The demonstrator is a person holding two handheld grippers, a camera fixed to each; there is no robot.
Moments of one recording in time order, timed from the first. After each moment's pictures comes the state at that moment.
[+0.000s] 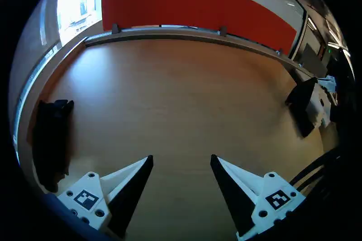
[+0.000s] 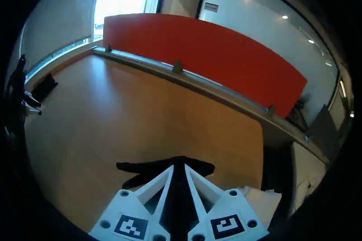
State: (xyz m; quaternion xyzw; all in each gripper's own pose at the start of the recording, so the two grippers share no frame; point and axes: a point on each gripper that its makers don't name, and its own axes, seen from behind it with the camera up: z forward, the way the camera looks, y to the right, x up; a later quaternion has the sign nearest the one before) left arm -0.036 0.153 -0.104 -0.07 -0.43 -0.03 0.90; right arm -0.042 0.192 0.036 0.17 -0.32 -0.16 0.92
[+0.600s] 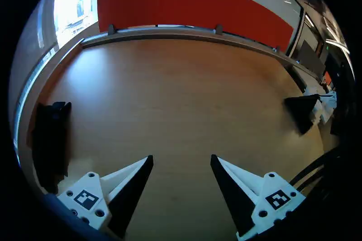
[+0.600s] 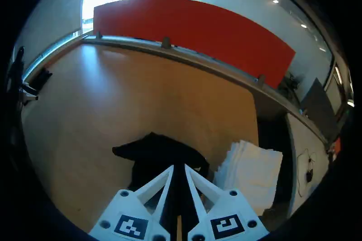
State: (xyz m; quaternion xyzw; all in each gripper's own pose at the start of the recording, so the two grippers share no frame) left arm -0.035 0.159 -0.107 -0.08 -0.43 -0.02 0.90; right arm -0.088 0.243 -0.039 0.12 -0.38 -0.14 0.91
